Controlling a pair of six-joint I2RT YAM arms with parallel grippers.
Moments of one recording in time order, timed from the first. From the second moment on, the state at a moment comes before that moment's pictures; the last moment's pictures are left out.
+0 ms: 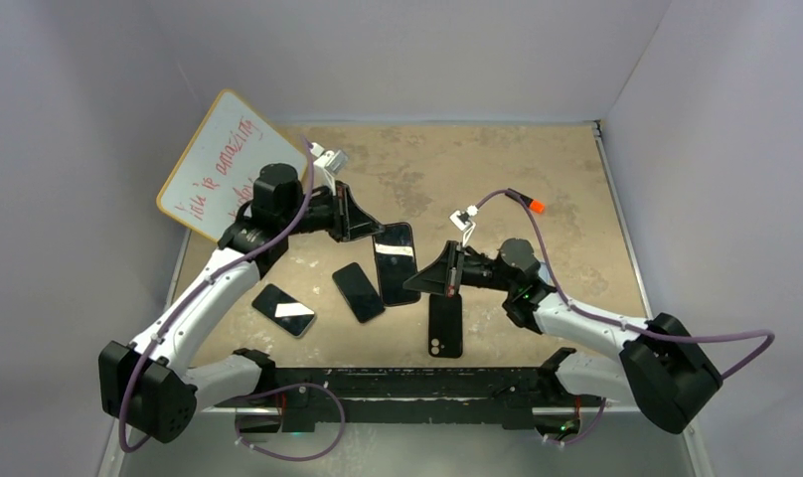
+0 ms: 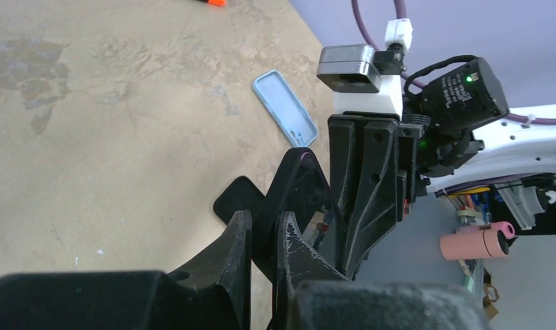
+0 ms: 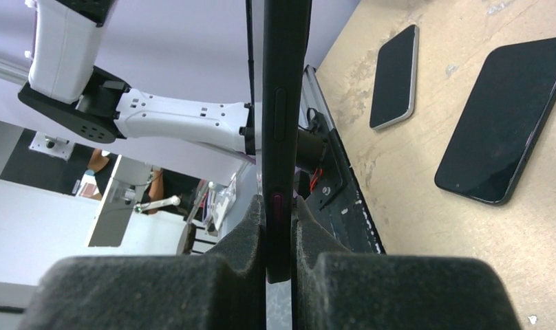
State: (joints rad) left arm -0.40 1.13 0.94 -0.15 0.74 -0.44; right arm 0.66 1.15 0.40 0.76 -0.75 1.08
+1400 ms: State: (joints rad) left arm -0.42 1.10 0.91 -0.28 0.63 -0.55; right arm 0.66 1.12 0.63 0.31 -0.55 0.82
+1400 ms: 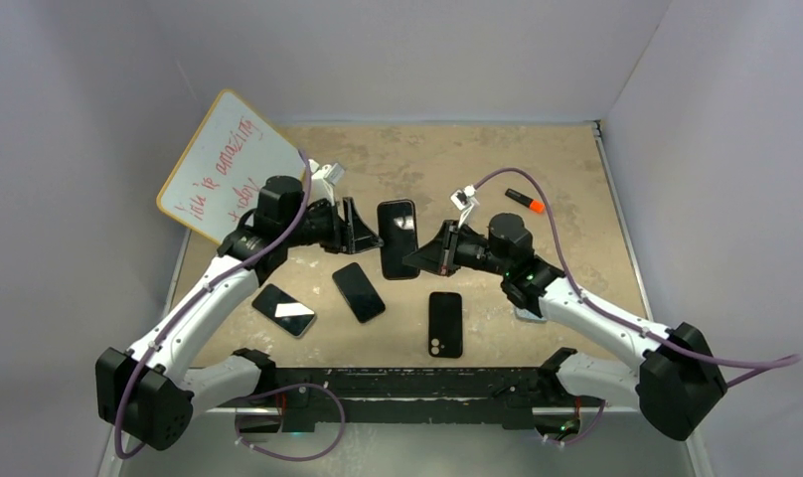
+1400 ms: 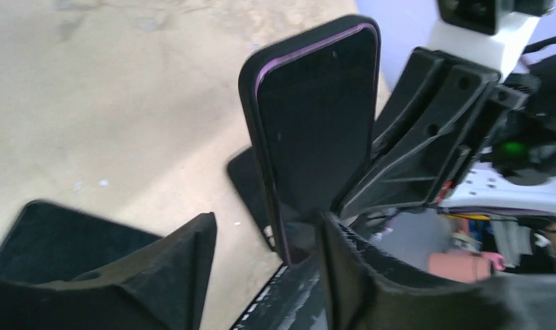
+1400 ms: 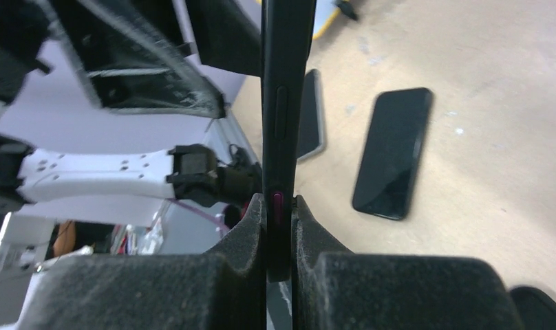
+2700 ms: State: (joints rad) left arm -0.41 1.05 0.74 -0.28 0.52 -0.52; right arm 0.41 1.50 0.71 0.28 -0.67 0.88
